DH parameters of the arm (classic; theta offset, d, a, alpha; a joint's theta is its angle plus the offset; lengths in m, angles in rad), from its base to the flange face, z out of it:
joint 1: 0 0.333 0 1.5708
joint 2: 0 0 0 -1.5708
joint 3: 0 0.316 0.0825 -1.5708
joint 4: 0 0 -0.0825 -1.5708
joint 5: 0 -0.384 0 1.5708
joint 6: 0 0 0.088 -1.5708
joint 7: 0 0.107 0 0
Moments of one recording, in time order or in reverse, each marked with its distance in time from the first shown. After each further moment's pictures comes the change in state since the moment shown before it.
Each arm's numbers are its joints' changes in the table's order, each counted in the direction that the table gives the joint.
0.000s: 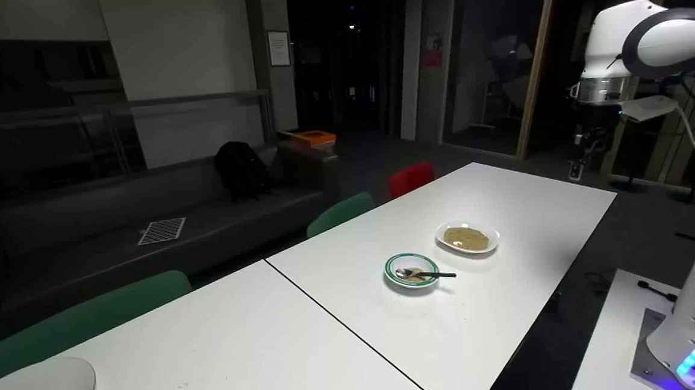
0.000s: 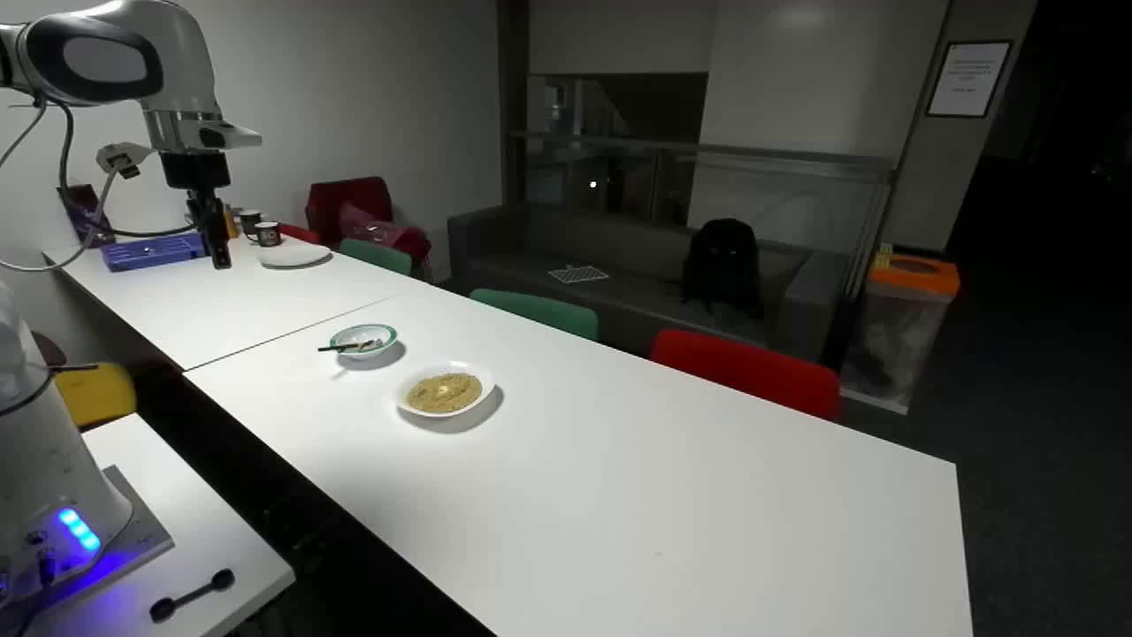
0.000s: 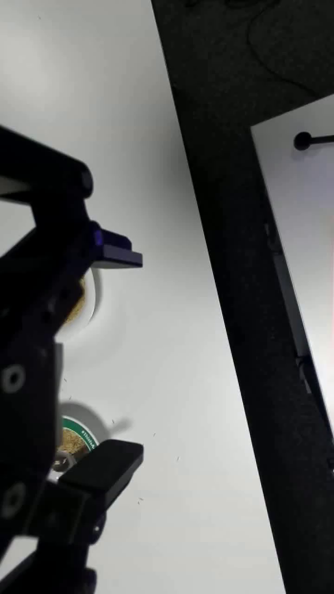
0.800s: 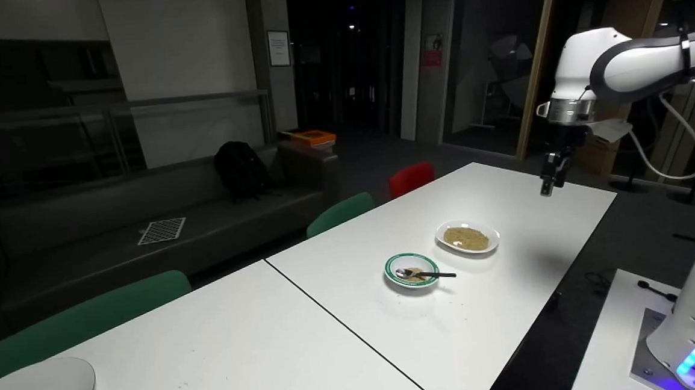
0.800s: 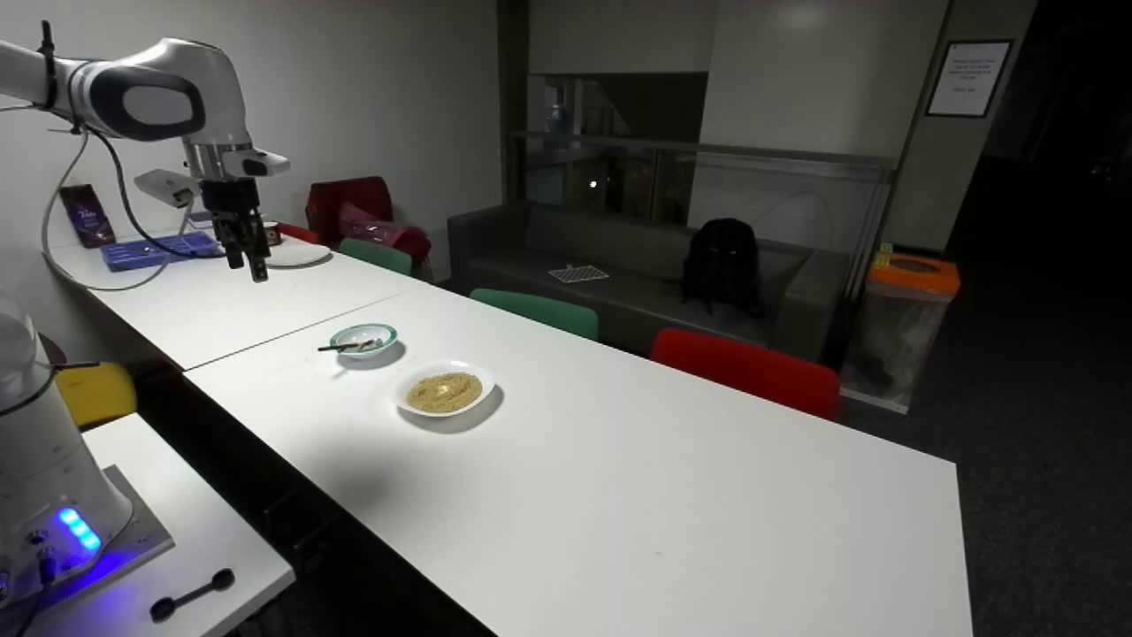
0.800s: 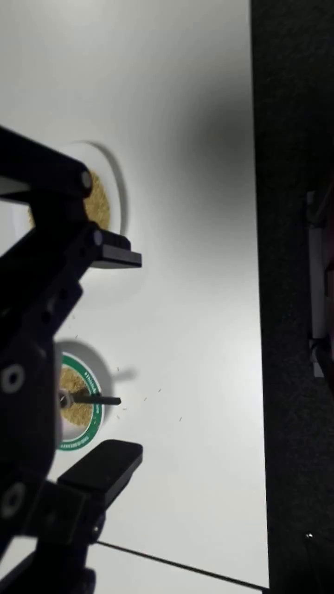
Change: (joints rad) arm 0.085 -0.159 -0.001 0.035 -0.059 -0.235 -0.140
